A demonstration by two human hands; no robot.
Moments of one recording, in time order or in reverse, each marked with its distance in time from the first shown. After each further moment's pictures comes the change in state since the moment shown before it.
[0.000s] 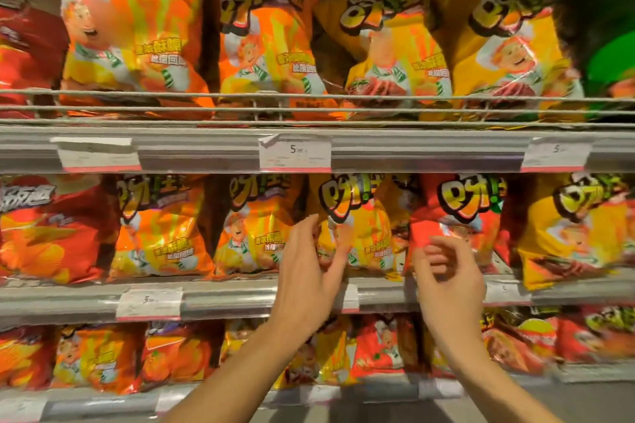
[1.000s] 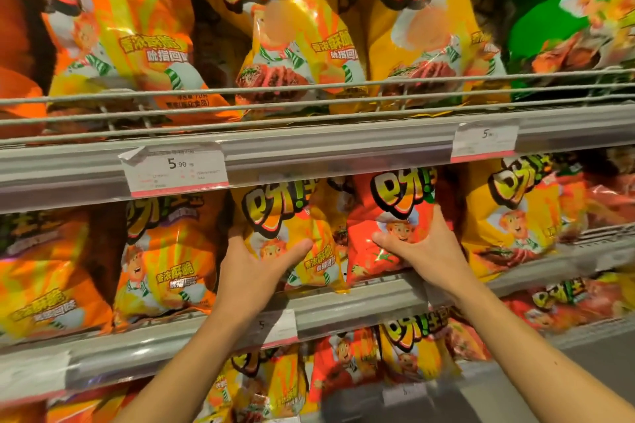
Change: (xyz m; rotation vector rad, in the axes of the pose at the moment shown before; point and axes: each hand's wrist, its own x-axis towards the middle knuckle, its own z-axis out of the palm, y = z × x) left_hand 0.052 -0.007 0.043 -0.268 -0.073 -0.361; right_hand 0.108 0.061 -0.050 -0.135 -0.278 0.127
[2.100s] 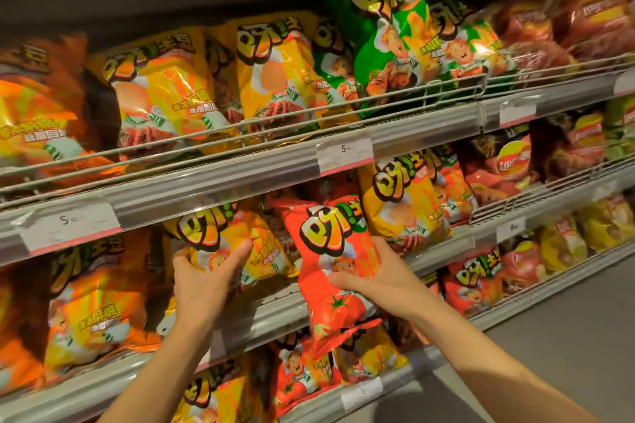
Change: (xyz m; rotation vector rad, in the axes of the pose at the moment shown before) left_hand -0.022 0.039 0.051 -0.064 0.125 -0.015; right_hand -0.062 0.008 -0.076 0.201 -0.223 0.214
